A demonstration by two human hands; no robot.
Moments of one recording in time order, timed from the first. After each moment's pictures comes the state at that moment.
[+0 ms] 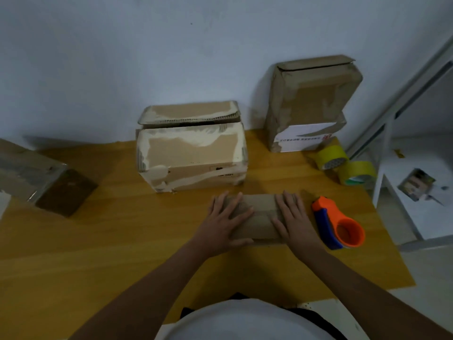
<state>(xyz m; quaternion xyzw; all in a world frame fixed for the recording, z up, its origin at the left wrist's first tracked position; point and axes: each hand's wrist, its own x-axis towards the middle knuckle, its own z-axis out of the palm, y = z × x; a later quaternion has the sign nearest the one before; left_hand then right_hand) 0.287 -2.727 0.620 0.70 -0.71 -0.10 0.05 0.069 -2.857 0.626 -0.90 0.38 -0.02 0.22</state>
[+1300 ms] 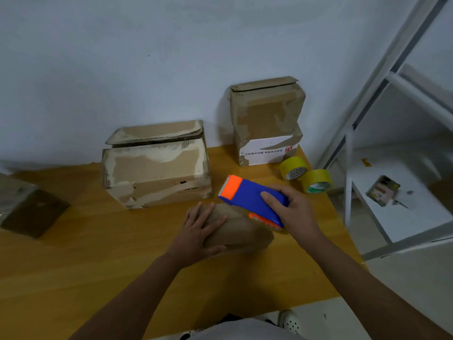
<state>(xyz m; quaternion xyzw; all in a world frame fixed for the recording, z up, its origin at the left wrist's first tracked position) 0.251 -2.748 0.622 0.71 -0.69 -0.12 0.10 0.026 -2.897 0.731 -0.69 0.42 -0.29 0.51</state>
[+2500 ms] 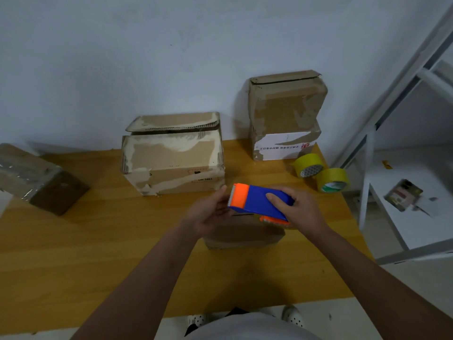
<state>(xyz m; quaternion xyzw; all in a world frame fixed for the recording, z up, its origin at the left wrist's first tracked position) 0.230 -2.788 0.697 0.59 -0.03 -0.59 0.54 0.029 -2.907 0.712 -0.79 0.37 -0.20 0.44</state>
